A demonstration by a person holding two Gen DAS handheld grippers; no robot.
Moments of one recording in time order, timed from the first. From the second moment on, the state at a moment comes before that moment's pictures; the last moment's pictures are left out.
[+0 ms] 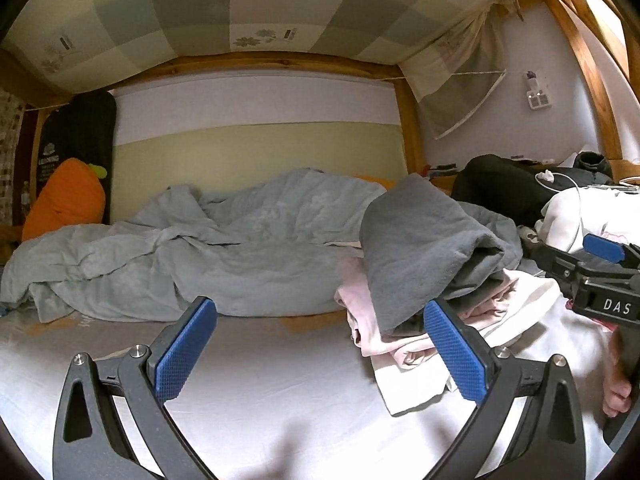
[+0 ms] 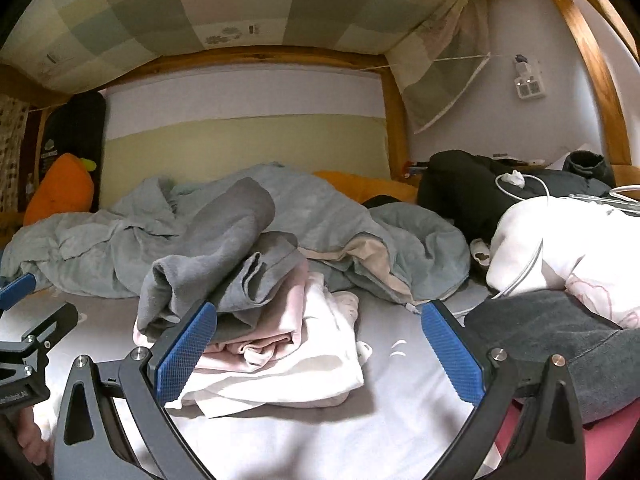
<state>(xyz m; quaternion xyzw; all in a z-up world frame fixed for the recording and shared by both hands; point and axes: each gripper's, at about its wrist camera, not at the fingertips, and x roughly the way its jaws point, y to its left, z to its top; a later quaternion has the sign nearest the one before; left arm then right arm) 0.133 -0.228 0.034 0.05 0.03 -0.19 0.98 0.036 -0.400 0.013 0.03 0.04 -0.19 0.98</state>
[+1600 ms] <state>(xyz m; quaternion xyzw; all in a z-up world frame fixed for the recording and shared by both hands) 0.151 -0.228 0.031 0.05 0.08 -0.19 0.98 0.043 -0.398 0.011 0.01 0.06 -0.18 0.98</state>
